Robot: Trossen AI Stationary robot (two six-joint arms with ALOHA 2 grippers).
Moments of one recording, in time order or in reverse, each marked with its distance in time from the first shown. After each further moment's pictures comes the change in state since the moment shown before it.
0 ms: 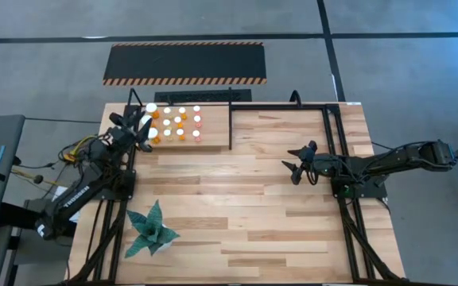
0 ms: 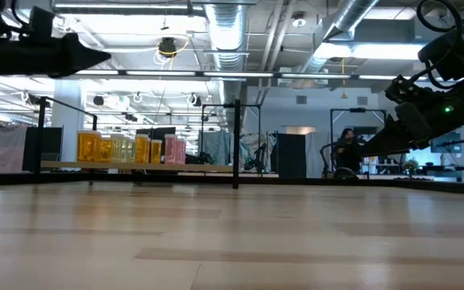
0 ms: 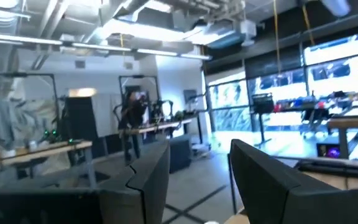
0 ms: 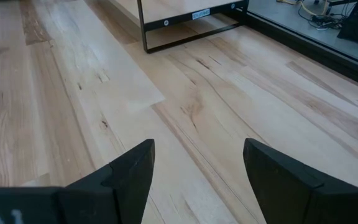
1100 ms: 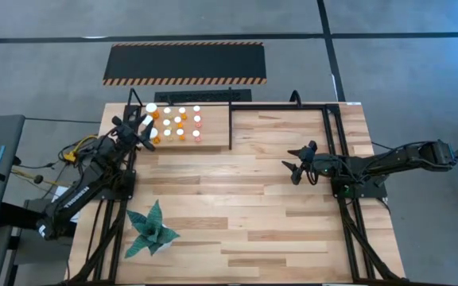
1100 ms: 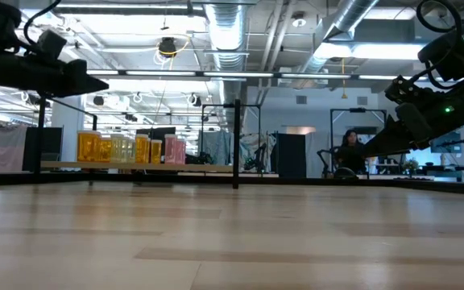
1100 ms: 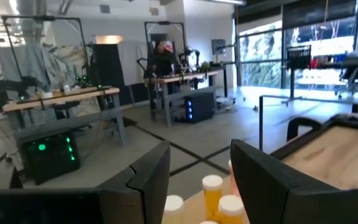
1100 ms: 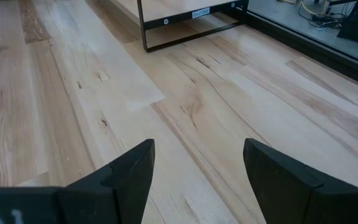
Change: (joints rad) left arm 0.000 -0.050 -0.011 -0.264 -0.149 -0.022; right arm 0.000 0.000 0.000 -0.004 0.000 0.000
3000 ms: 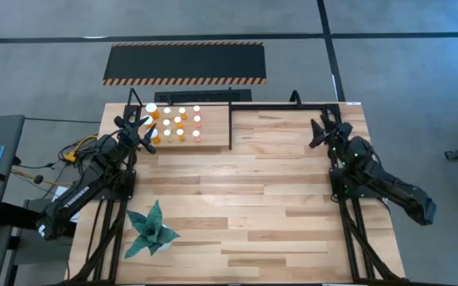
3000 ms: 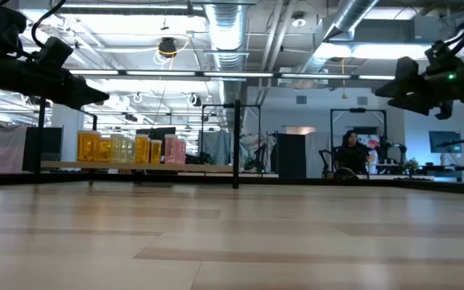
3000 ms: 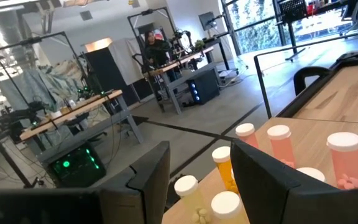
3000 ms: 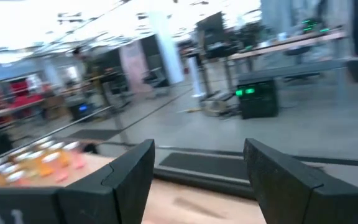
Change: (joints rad) left arm 0.000 0.000 -0.002 -0.076 0.025 0.265; right arm -0.487 -0.805 0.000 -0.258 0.000 0.000
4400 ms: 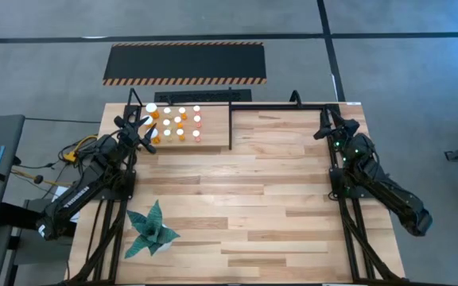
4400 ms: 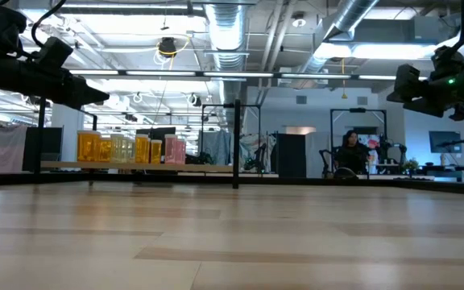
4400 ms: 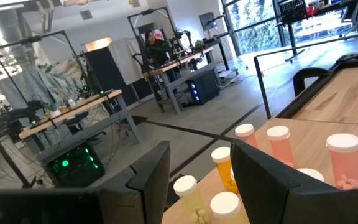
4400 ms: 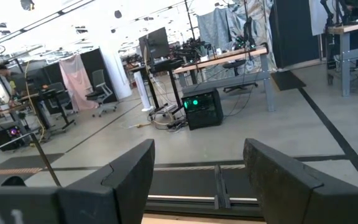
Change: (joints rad) left arm 0.000 0.000 0.000 0.000 0.000 -0.008; right arm -0.258 0.000 0.000 -0.010 0.000 0.000
